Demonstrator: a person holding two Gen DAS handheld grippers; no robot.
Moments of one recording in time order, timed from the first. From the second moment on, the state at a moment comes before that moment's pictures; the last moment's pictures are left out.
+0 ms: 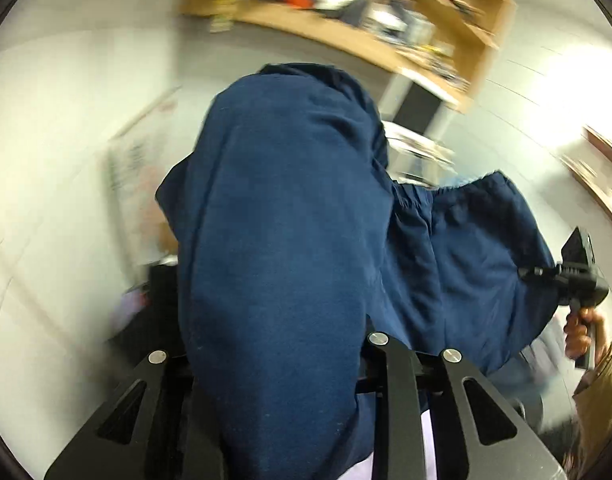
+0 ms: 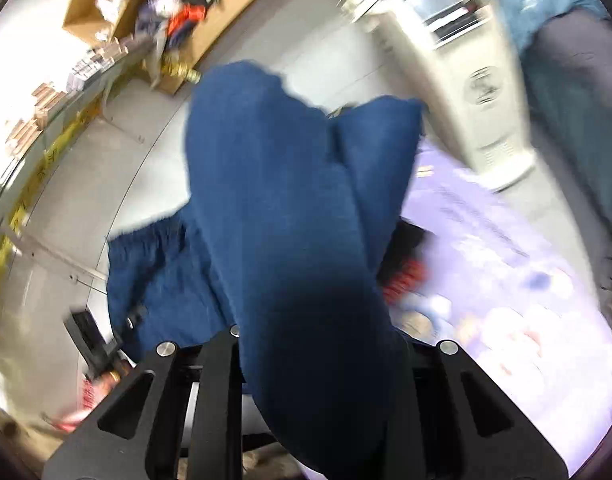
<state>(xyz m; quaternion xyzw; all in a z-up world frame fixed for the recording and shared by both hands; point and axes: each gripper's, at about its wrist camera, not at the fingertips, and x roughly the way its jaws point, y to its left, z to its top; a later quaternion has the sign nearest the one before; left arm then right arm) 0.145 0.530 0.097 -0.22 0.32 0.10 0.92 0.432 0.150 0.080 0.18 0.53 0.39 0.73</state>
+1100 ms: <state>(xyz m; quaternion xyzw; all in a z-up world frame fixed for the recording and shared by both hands) 0.121 0.619 -0.003 -0.25 0.33 0.28 0.87 0.528 0.240 -0.019 0.14 0.51 0.19 0.82</state>
